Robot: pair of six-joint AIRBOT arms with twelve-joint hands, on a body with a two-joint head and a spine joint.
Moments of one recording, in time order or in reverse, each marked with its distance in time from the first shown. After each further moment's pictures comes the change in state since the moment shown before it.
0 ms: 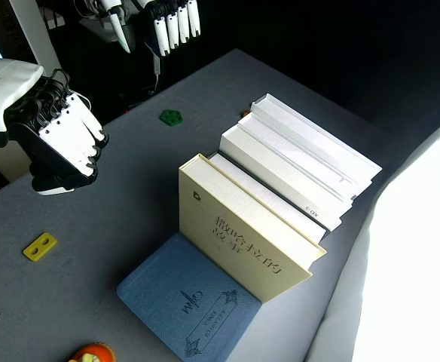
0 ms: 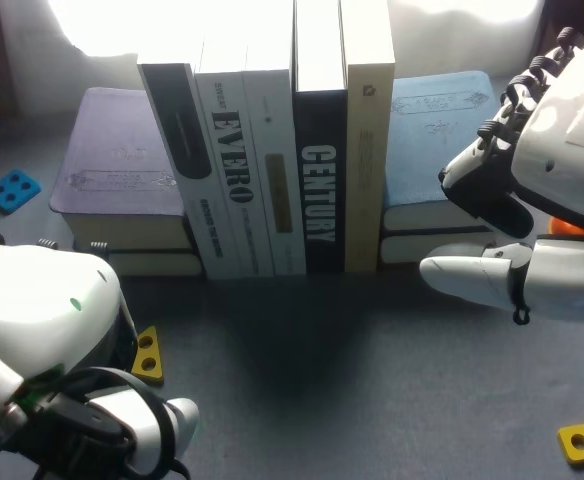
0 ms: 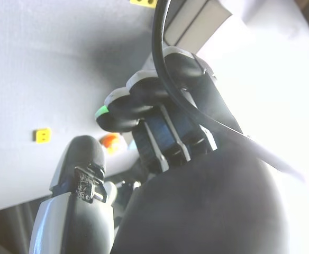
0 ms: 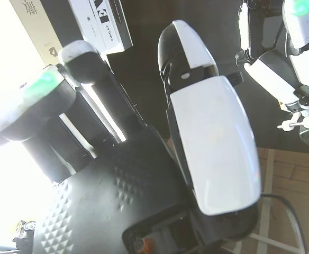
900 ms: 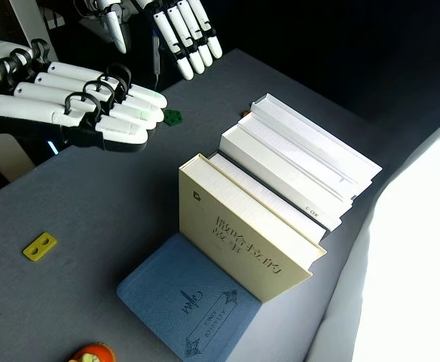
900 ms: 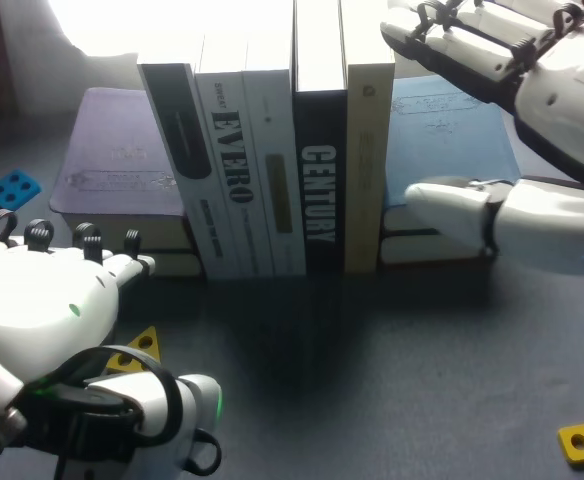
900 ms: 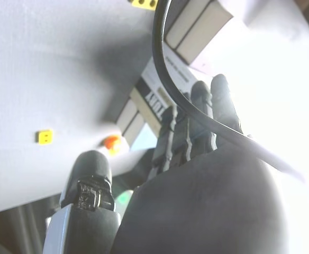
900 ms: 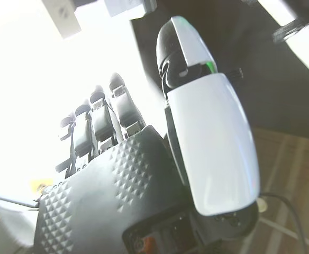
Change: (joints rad) left arm 0.002 0.000 0.000 -0.007 -0.006 0.003; right arm 0.012 -0.053 -0.079 0.610 0.213 -0.509
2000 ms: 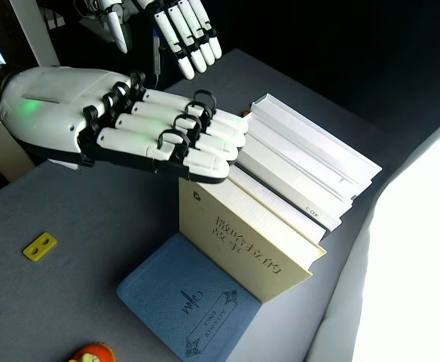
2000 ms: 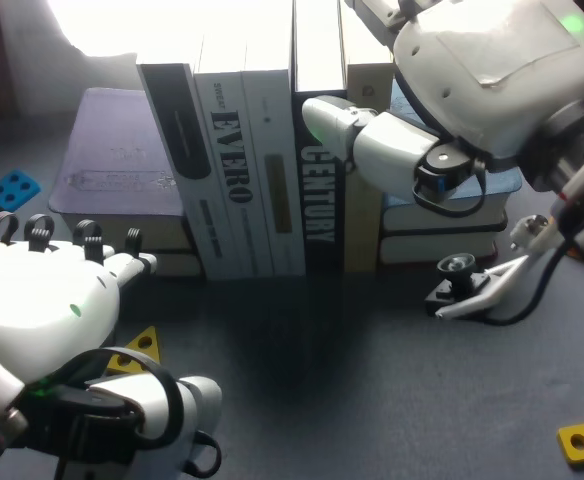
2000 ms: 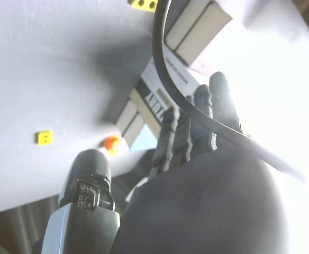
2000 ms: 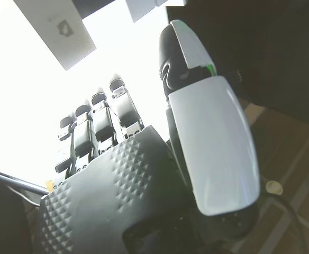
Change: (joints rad) left arm 0.000 0.000 0.000 -0.001 0.002 -0.001; right arm -0.035 -0.426 0.237 0.126 0.400 -0.131
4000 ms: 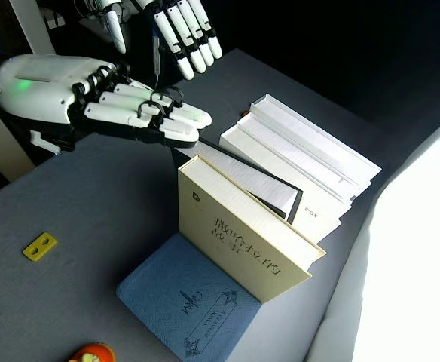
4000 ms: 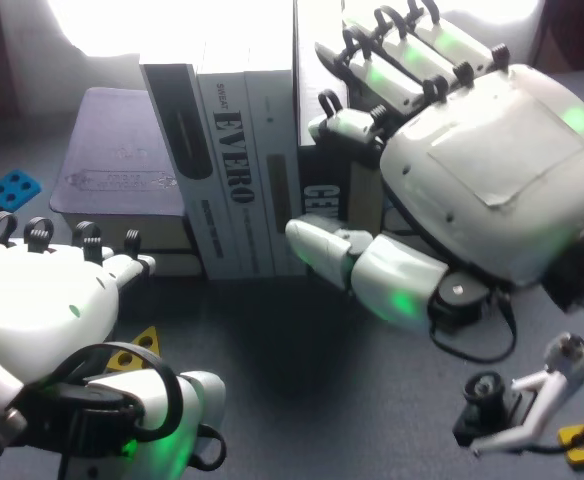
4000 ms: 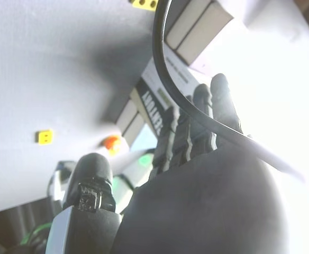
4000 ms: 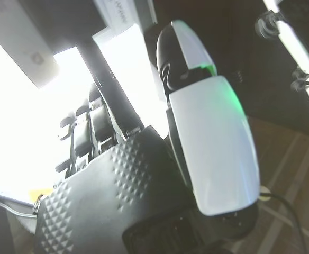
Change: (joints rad) left arm 0.000 0.000 0.000 -0.002 -0.002 -0.003; right arm -0.096 0.105 -0.233 -0.049 -0.011 -0.036
